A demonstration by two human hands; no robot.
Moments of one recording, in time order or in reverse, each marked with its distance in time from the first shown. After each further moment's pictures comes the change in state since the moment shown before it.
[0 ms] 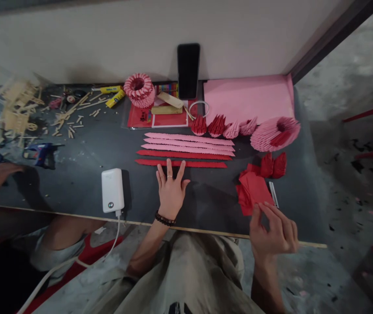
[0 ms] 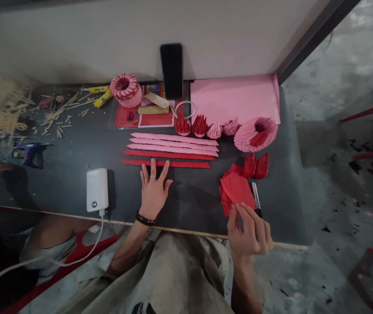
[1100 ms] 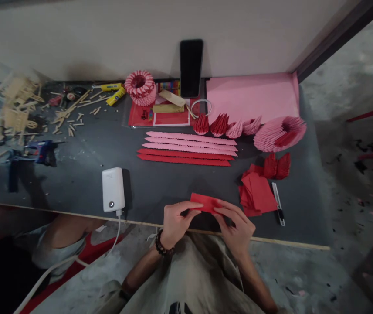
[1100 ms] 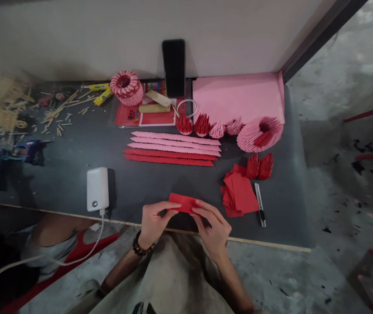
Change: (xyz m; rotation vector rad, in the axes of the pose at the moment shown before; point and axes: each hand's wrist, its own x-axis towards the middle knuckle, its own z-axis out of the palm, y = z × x) left_hand -0.060 0.018 -0.034 -0.991 -0.173 -0.128; right_hand -0.006 -0.078 0.007 0.682 -0.486 0.107
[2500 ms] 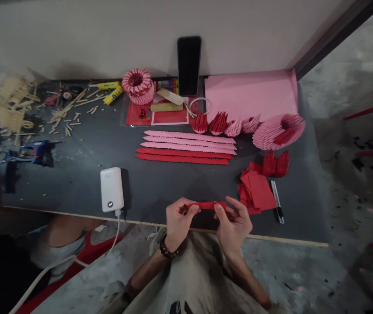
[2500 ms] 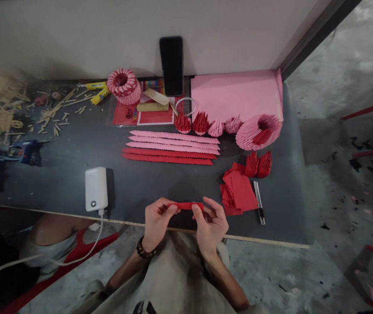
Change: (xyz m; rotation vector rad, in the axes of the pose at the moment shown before) left_hand -0.007 0.000 0.021 -0.275 0.153 -0.279; right_hand 0.001 -0.032 0.031 0.513 0.372 0.639
